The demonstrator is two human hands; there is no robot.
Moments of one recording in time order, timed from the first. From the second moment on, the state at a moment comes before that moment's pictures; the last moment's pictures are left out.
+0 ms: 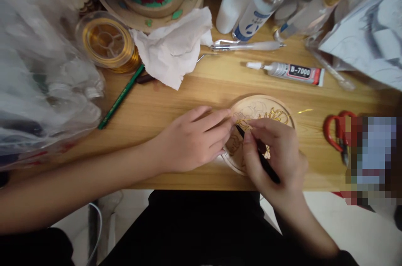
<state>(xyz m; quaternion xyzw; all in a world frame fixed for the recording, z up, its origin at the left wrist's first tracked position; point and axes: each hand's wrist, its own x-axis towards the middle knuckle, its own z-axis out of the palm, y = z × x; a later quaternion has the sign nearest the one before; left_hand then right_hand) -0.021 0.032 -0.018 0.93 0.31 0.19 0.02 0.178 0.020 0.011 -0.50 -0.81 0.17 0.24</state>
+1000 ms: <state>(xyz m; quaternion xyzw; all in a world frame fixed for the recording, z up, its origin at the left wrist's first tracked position) -0.023 0.032 -0.015 0.94 0.30 0.17 0.03 0.204 0.046 0.005 -0.38 -0.86 0.23 0.27</state>
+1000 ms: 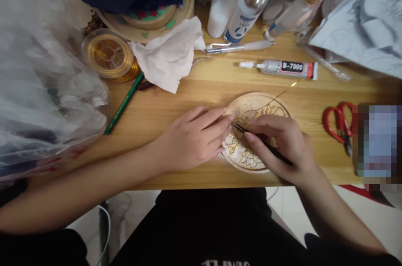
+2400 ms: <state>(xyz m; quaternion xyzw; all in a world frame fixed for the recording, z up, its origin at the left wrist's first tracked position) -0.021 0.031 -0.013 0.92 0.33 0.17 0.05 0.206 0.085 0.013 -0.25 -0.96 -0.04 0.14</state>
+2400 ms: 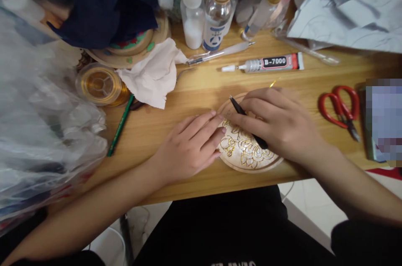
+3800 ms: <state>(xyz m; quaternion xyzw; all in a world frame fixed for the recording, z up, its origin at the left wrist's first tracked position) -0.023 0.031 -0.017 0.92 0.35 0.18 0.06 0.206 0.100 0.010 -0.18 -0.98 0.02 0.11</state>
